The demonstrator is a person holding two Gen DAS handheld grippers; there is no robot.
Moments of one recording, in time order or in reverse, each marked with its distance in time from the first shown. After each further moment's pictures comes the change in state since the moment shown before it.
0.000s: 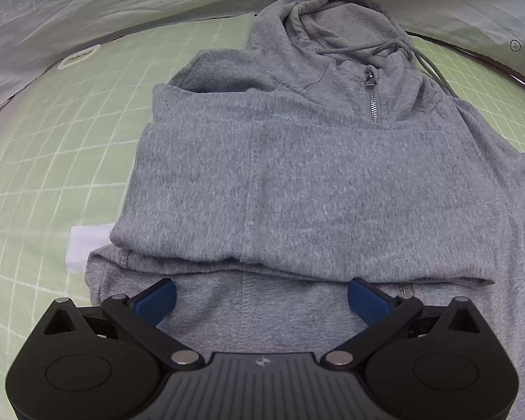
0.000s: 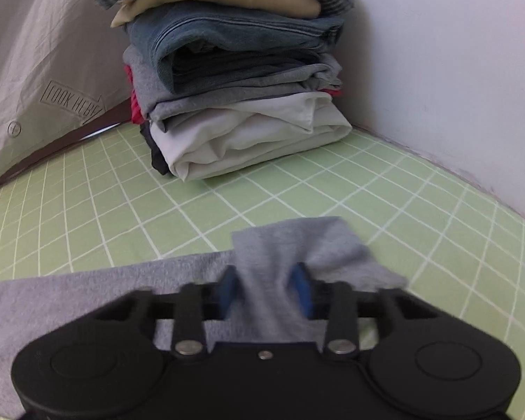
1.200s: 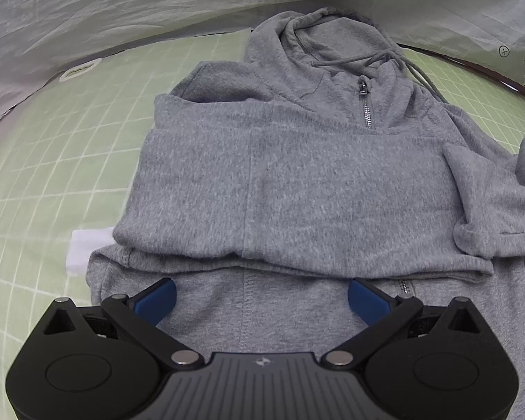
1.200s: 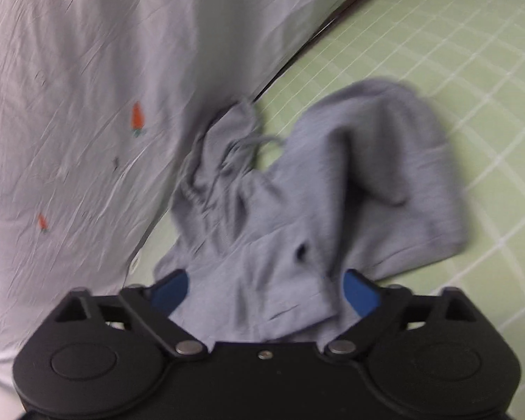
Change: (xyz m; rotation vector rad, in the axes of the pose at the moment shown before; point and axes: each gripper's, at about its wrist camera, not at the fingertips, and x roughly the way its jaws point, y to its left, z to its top) left arm -0.005 0.002 -0.009 0.011 -0.059 -0.012; right arm -0.123 0.257 -0.072 0.185 0.439 0.780
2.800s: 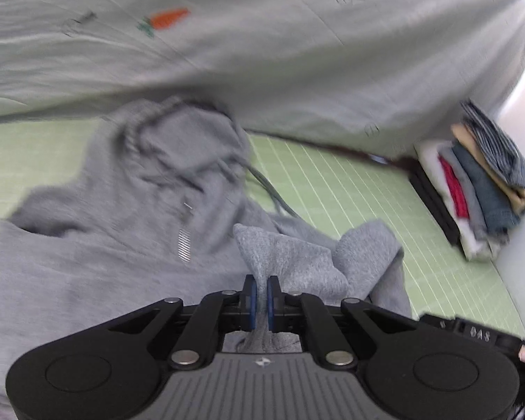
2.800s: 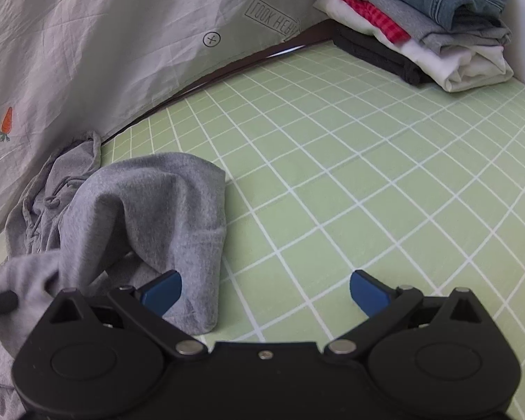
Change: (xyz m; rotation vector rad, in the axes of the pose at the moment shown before) left arm -0.035 -0.039 0.072 -0.013 -0.252 -0.462; right arm -0.013 -0.050 0.016 -0.226 -0.143 -0.500
